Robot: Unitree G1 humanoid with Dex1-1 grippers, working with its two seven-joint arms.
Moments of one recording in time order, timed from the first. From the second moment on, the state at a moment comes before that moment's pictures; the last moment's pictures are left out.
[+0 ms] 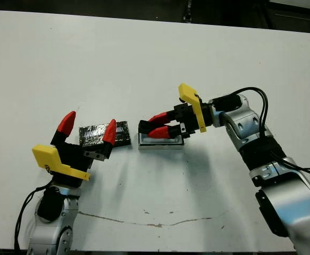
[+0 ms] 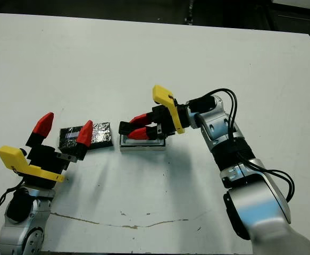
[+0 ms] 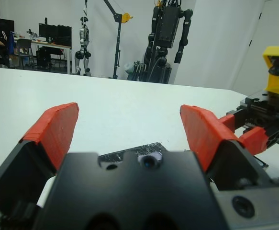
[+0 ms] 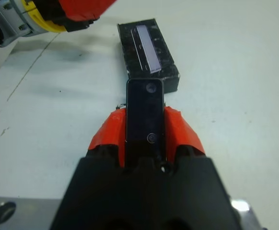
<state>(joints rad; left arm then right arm) 0.16 0.14 0.02 -0.32 -0.29 -0.13 -0.25 -0.85 -0.33 0.32 0.62 0.13 0.17 1.38</state>
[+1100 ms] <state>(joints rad) 0.19 0.14 0.02 -0.33 -0.29 -0.13 -0.25 -0.81 -0.37 0.36 0.56 0.09 0.17 1.36</state>
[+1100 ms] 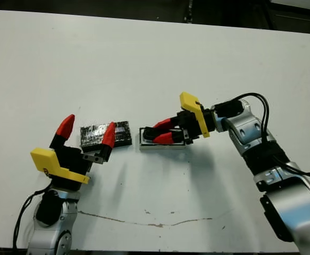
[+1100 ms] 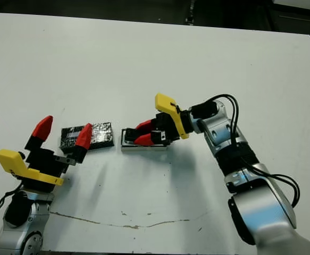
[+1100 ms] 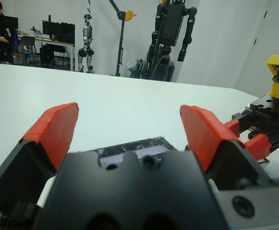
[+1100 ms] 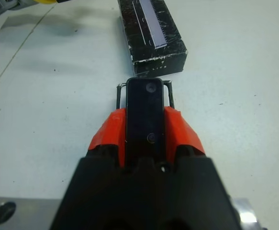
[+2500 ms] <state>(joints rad) 0.19 0.14 0.01 -0.34 -0.30 -0.12 -0.25 -0.75 -0.60 0.21 0.30 0.19 0.19 1.40</state>
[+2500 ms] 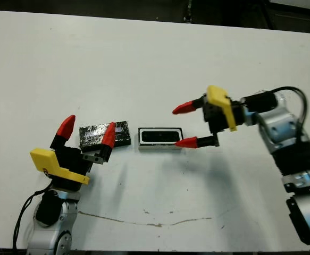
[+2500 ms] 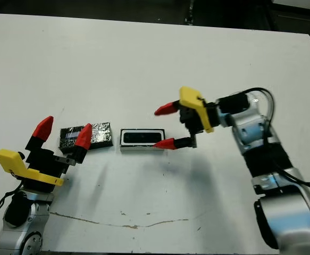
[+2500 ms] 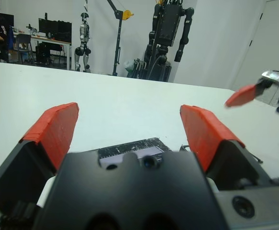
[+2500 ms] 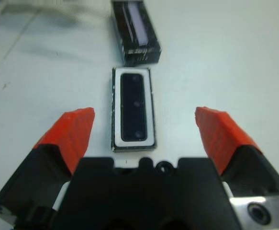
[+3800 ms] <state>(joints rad) -0.63 0.96 -0.10 0.04 -0.32 0.17 -1.30 0.23 -0.24 -0.28 -0.25 0.57 0.12 0.61</state>
